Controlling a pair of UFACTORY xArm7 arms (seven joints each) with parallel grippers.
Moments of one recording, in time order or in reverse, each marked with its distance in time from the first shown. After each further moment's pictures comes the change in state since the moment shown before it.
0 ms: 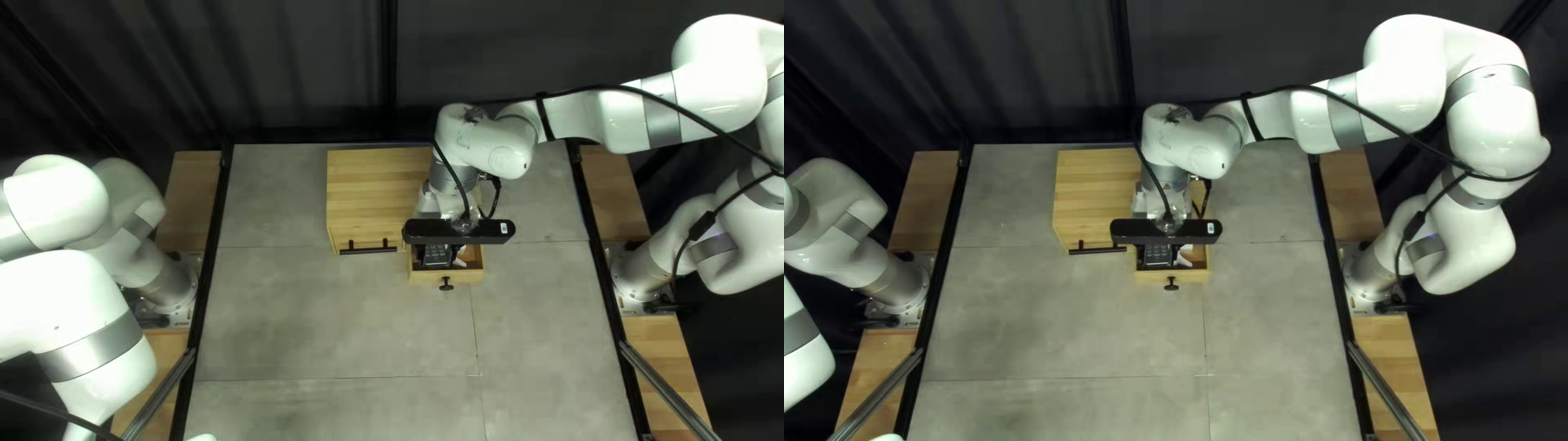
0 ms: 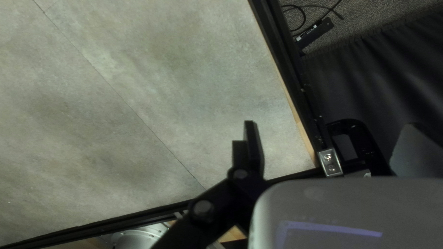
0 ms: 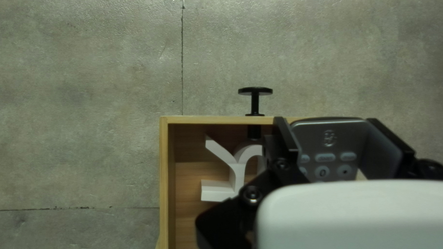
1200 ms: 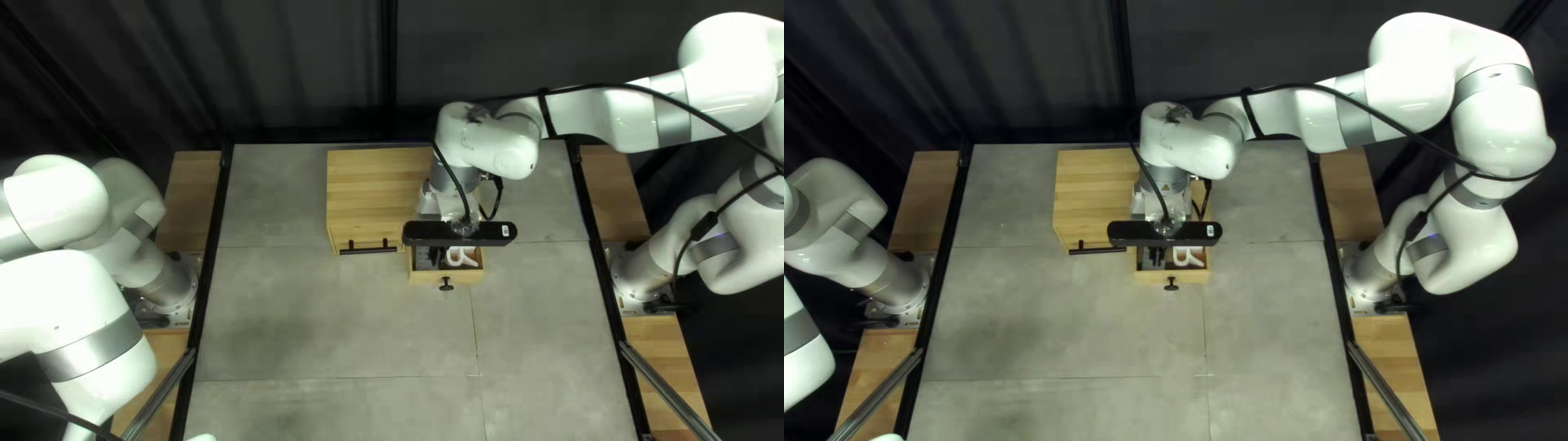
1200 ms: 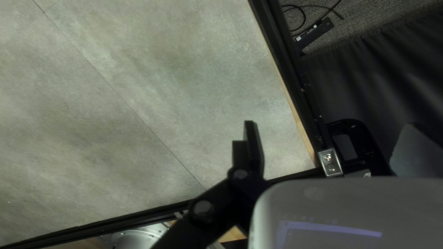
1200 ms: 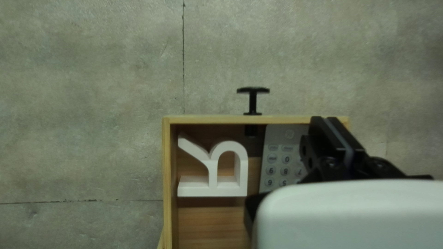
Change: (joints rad) left arm 0.000 0.000 0.000 0.000 0.000 0.000 0.000; right arm 0.048 -0.073 0.038 0.012 -0.094 0.002 0.183
